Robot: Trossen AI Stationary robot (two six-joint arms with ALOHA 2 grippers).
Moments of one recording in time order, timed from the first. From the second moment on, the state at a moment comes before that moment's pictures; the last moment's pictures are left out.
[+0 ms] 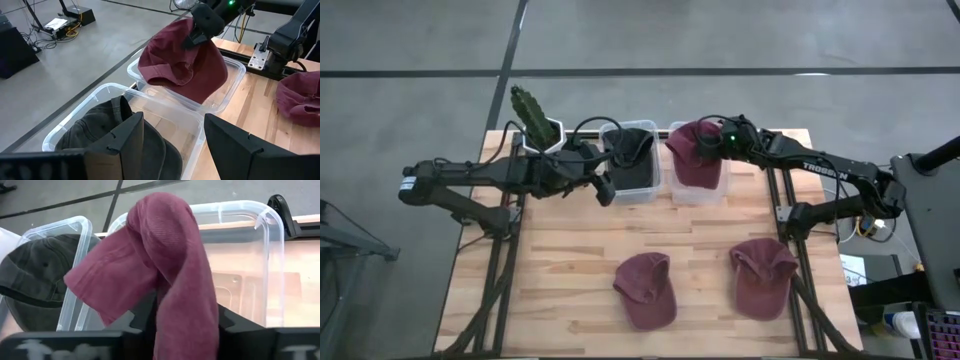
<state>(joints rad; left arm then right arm) 0.01 1.20 1.24 -0.48 -0.54 -0.24 -0.53 1.21 0.94 -0.48 0.28 0.90</state>
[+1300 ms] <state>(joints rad) 0.00 1.20 1.24 -0.45 -0.53 -0.24 -0.53 1.21 0.94 -0.59 0.38 0.77</state>
